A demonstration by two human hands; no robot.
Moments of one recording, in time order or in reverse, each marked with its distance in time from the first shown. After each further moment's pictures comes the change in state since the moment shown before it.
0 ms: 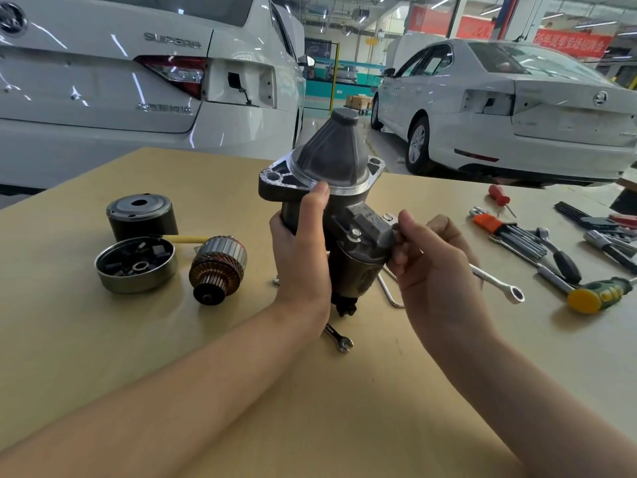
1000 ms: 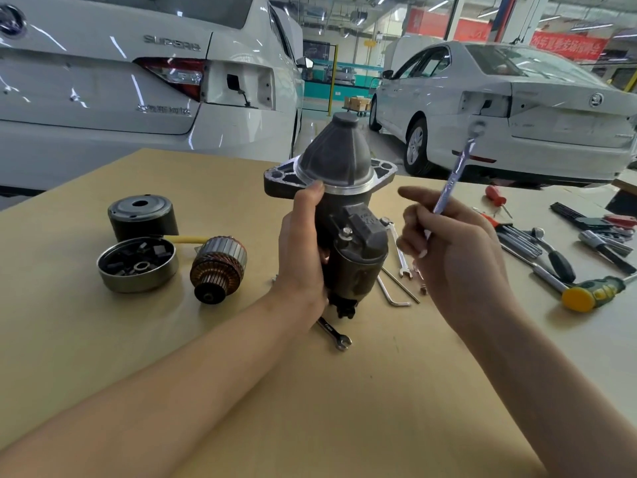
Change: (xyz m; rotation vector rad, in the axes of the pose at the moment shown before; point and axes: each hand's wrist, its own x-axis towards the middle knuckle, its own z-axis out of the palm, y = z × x) left_hand 0.011 0.000 -0.004 0.028 -0.151 -0.066; right_hand 0.009 -0.025 -0.007 -0.280 -0.121 -0.001
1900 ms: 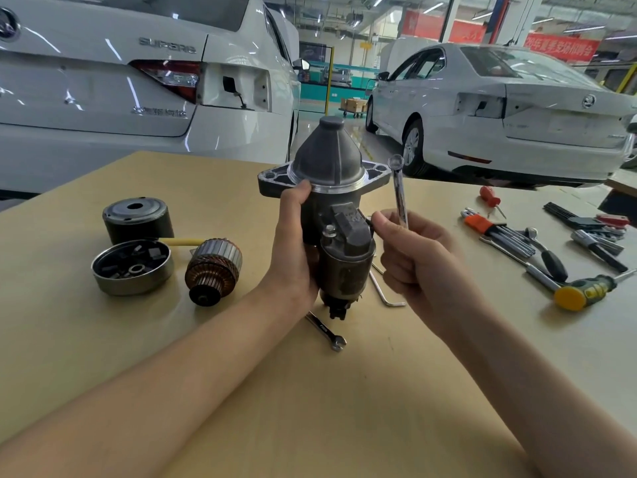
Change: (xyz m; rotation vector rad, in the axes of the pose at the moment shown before) left_hand 0.004 0.003 -0.005 -0.023 -0.123 -0.066; right_hand 0.001 0.012 -0.003 -0.112 -0.169 0.124
